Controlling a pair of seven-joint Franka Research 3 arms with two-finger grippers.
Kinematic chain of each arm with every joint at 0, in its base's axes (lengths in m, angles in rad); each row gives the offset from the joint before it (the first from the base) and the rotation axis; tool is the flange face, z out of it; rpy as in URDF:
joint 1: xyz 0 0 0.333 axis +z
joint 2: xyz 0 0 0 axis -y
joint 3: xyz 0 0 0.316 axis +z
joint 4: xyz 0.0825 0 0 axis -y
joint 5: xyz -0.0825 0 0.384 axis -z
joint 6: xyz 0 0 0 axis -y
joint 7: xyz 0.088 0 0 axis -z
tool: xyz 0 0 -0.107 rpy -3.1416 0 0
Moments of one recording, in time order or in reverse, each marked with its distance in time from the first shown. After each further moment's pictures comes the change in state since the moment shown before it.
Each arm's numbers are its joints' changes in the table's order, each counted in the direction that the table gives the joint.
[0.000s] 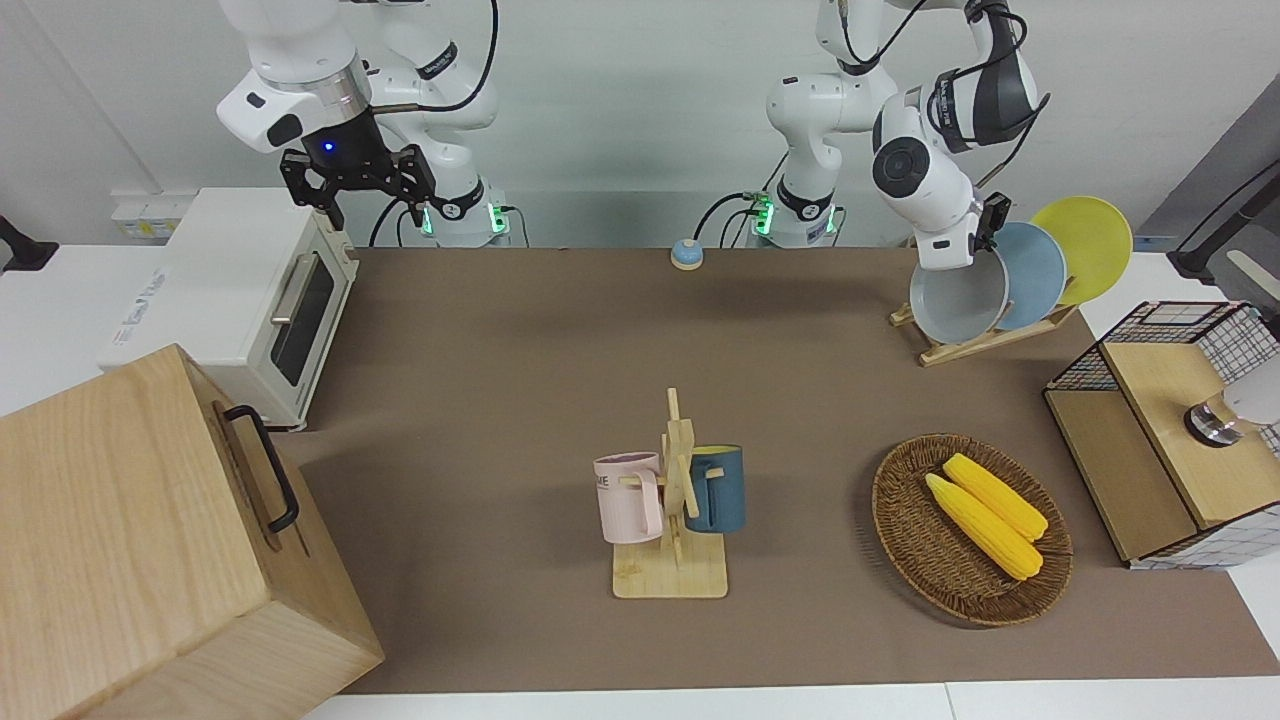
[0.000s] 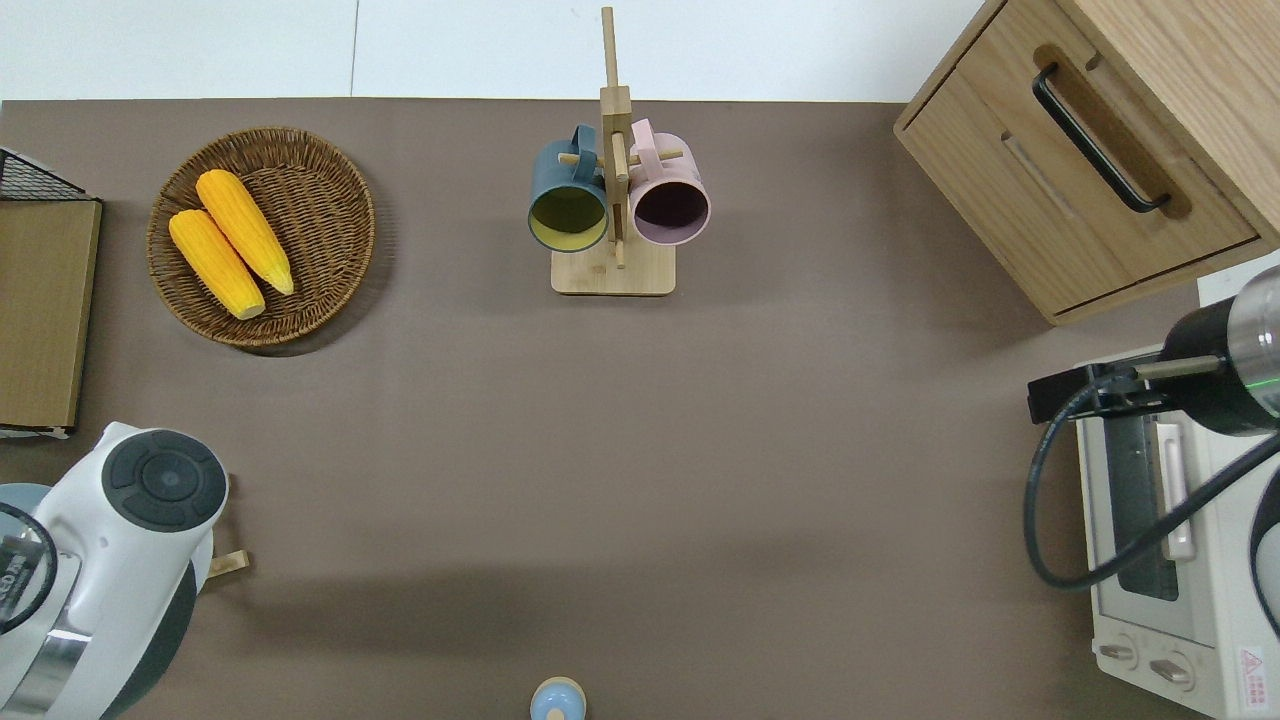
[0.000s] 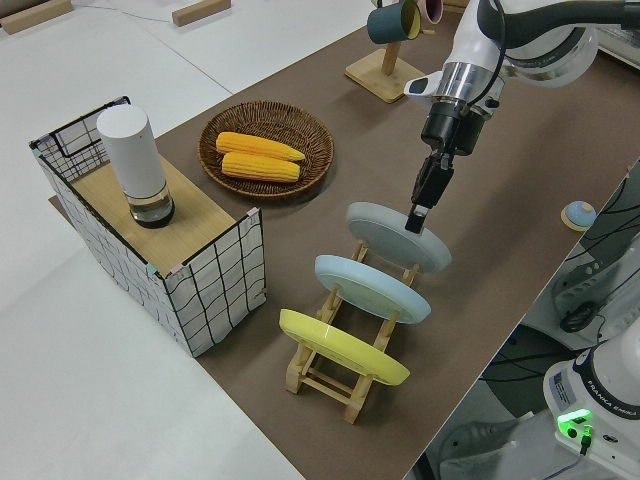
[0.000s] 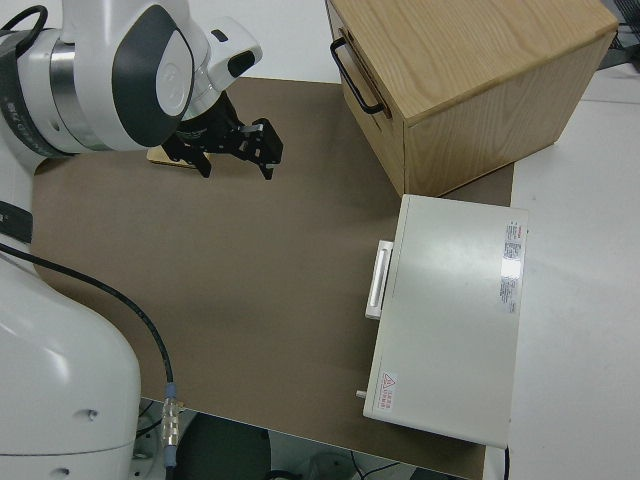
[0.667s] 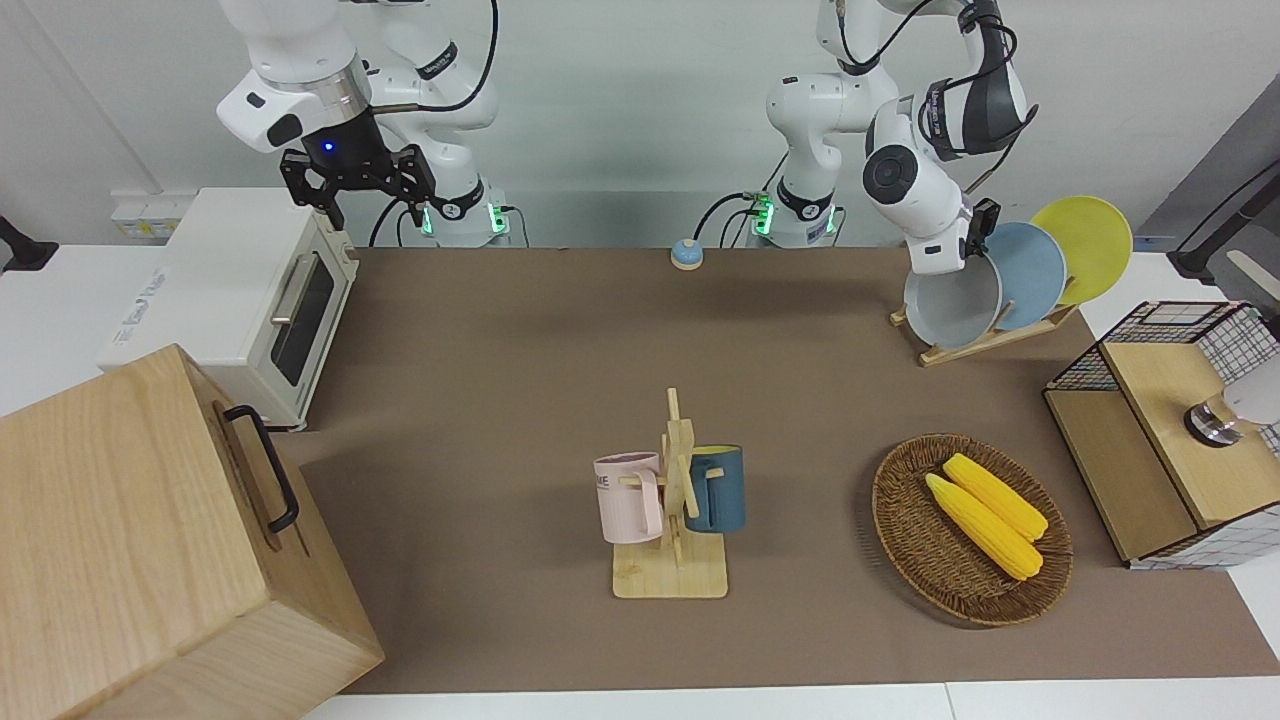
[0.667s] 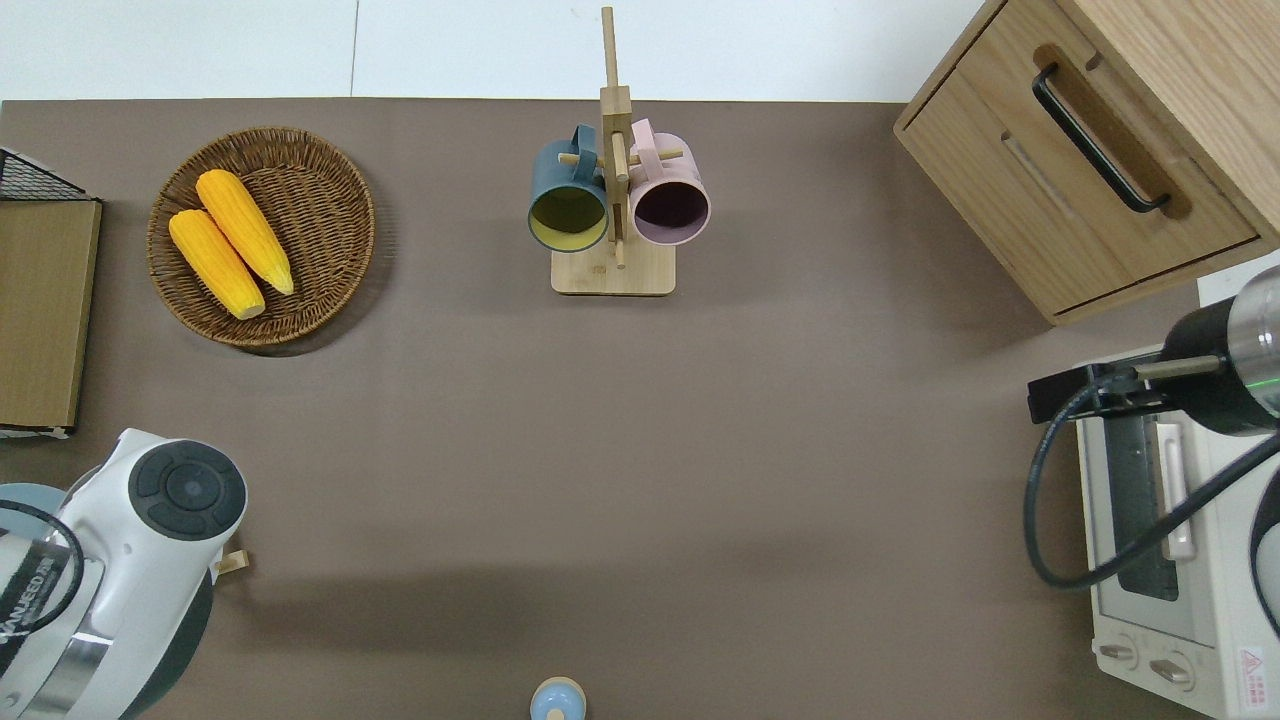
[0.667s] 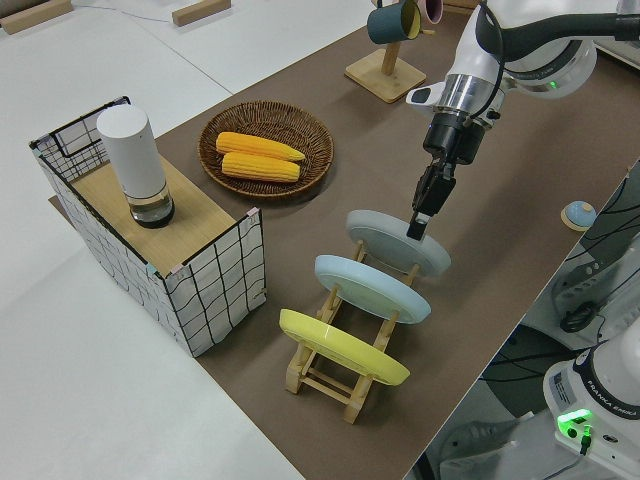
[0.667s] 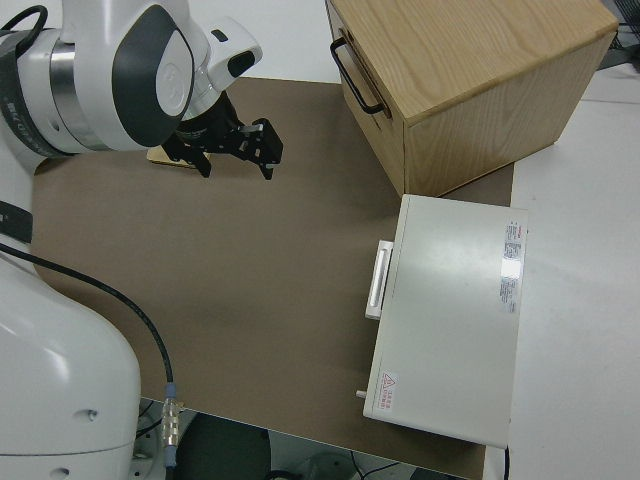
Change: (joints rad) left arm -0.009 0.000 0.000 -0.036 -0.003 0.032 -0.066; right arm 0.000 0.000 0.000 0.000 0.000 0.000 0.000
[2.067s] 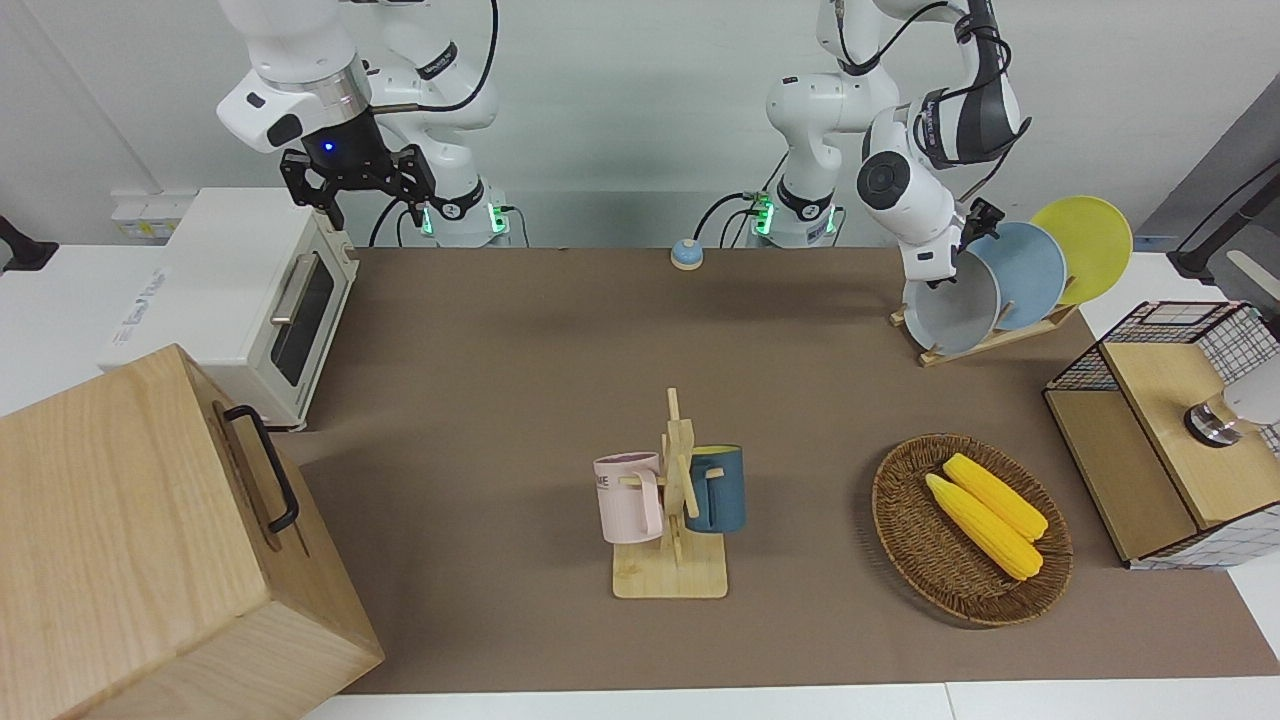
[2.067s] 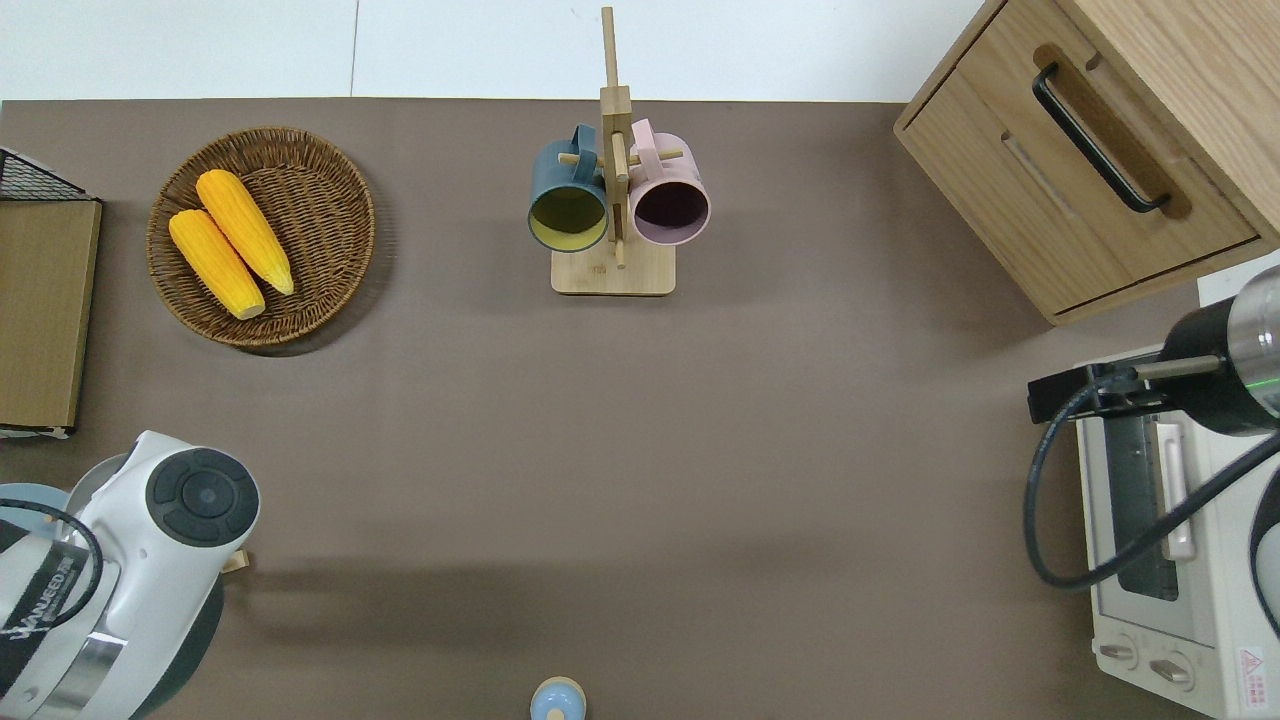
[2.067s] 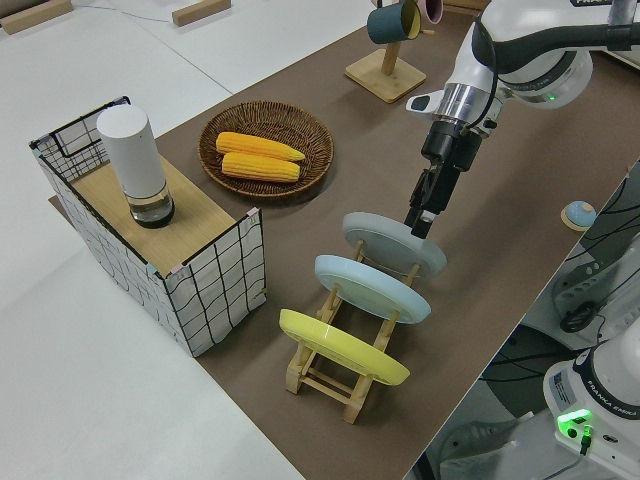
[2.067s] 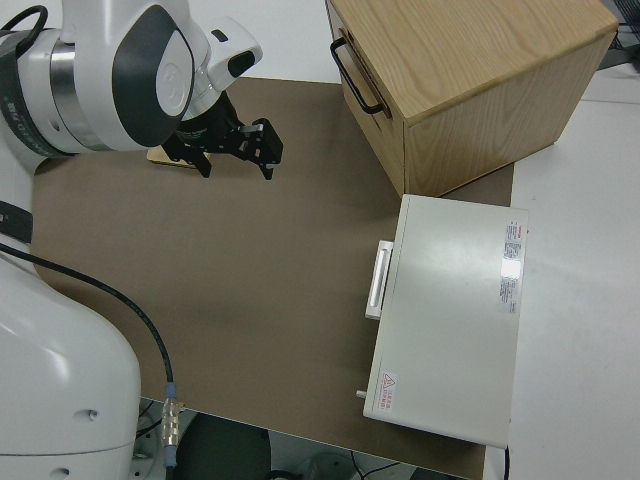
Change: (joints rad) left arm -0.001 -0.007 0.002 -0.026 -0.006 0.047 -0.005; right arm 0.000 0.000 0.000 0.000 0.000 0.000 0.000
